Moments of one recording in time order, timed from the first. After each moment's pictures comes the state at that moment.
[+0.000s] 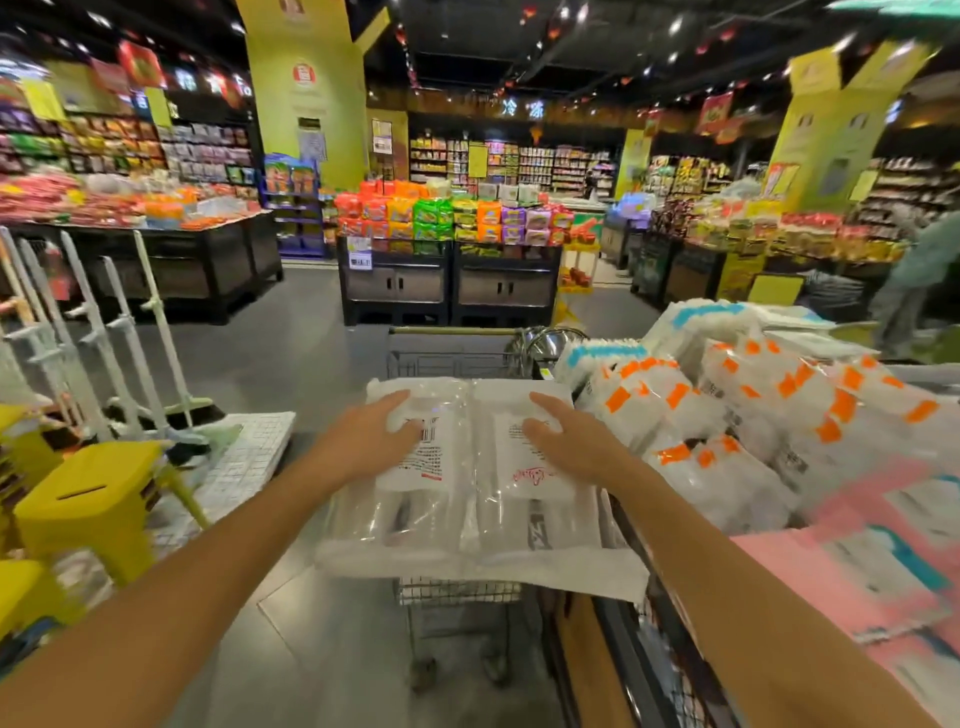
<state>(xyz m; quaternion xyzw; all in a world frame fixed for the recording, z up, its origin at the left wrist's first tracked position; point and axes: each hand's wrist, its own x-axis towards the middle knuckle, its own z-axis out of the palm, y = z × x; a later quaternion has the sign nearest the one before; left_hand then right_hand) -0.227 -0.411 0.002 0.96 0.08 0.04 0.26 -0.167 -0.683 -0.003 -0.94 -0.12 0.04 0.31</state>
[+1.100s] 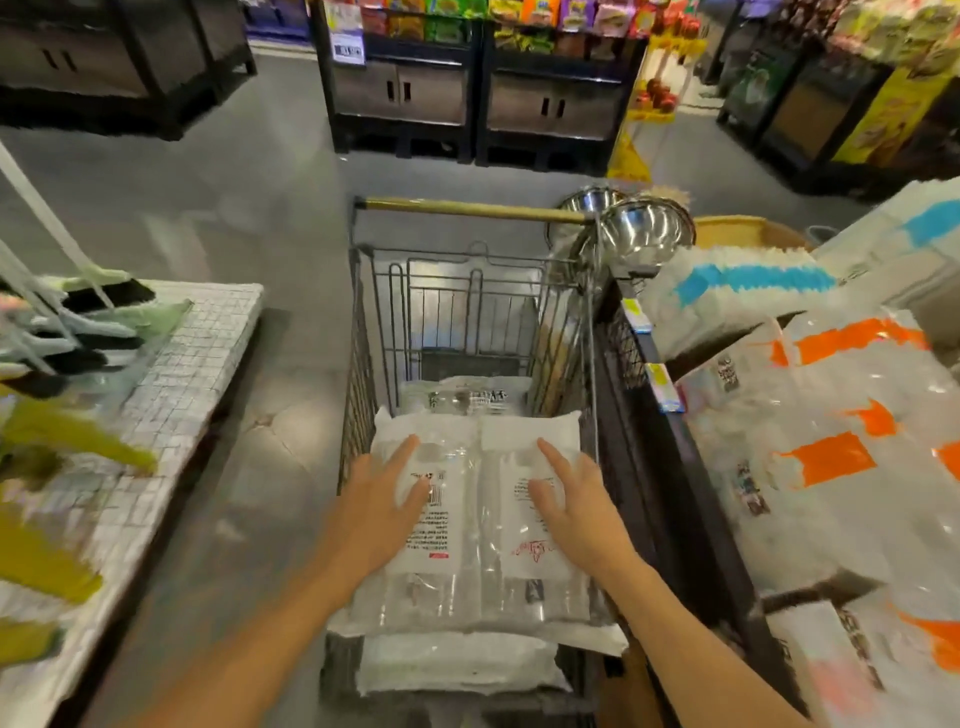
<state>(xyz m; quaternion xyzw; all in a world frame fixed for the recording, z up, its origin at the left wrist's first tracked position) 0.170 -0.350 -0.295 0.94 0.14 -0.03 0.30 0.237 -0.608 -0.299 -0.94 -0.08 0.14 0.30</state>
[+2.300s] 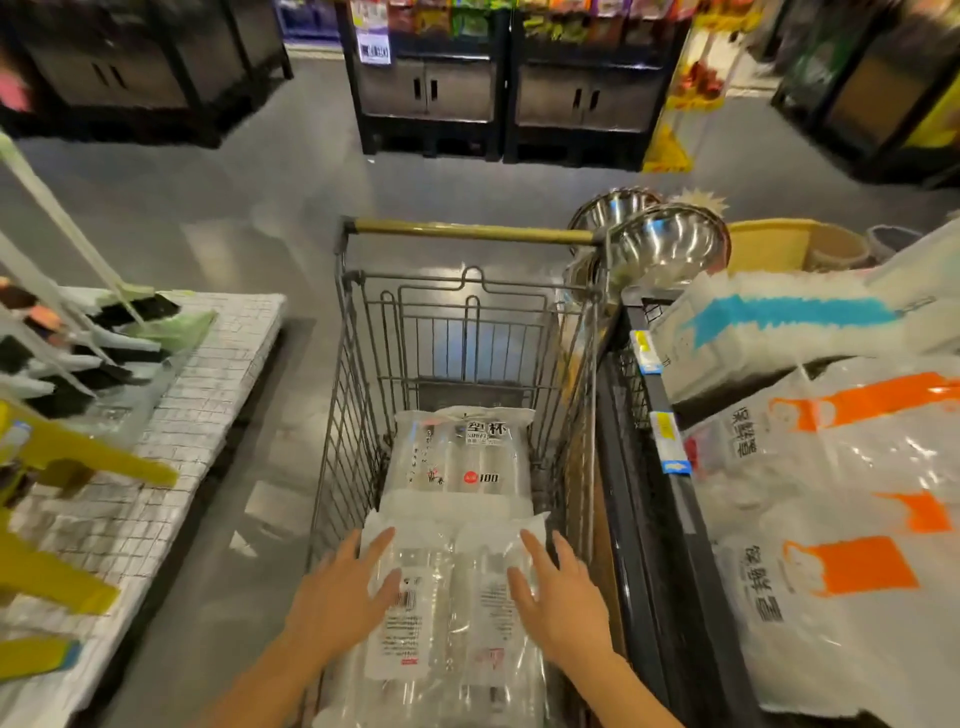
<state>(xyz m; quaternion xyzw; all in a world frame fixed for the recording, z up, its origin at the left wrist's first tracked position) 0.194 -0.362 -0.335 0.95 0.18 -0.20 0.18 0.262 -0.624 -0.345 -0.95 -0.10 0.23 0.17</state>
